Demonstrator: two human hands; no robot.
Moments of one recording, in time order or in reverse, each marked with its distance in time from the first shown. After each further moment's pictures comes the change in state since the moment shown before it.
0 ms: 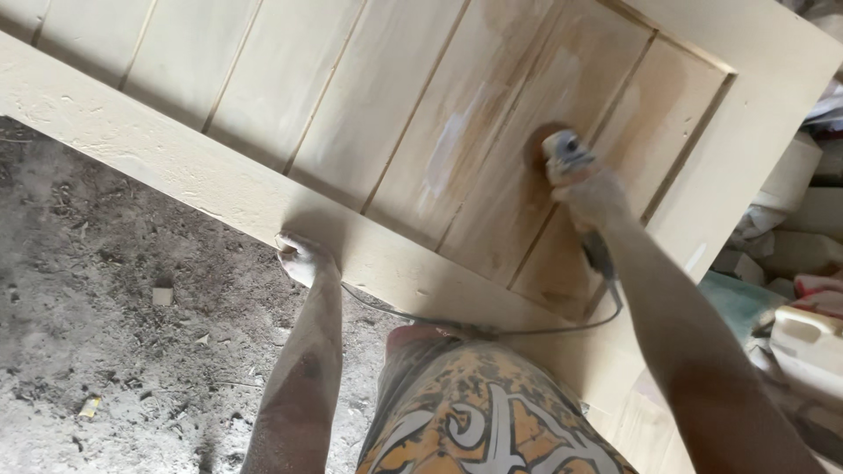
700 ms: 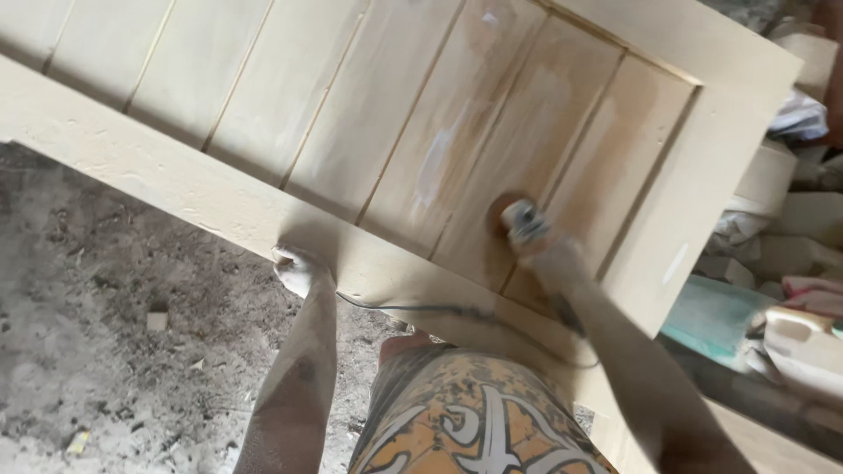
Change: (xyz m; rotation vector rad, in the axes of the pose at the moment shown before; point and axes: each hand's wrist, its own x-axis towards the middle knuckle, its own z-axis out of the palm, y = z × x) left_hand 0.005 -0.003 0.001 0.134 0.103 0.076; right_hand -0.073 -0.095 0.011 0.019 0.152 -0.017
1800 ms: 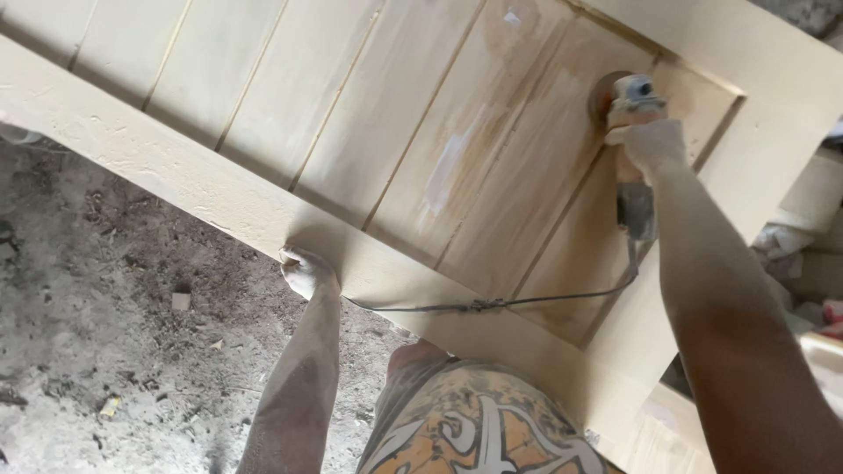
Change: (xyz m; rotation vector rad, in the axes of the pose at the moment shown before) left_hand -0.008 0.017 -0.008 0.073 -0.019 -0.080; right_hand 0.126 0.212 -0.012 1.433 0.172 0.855
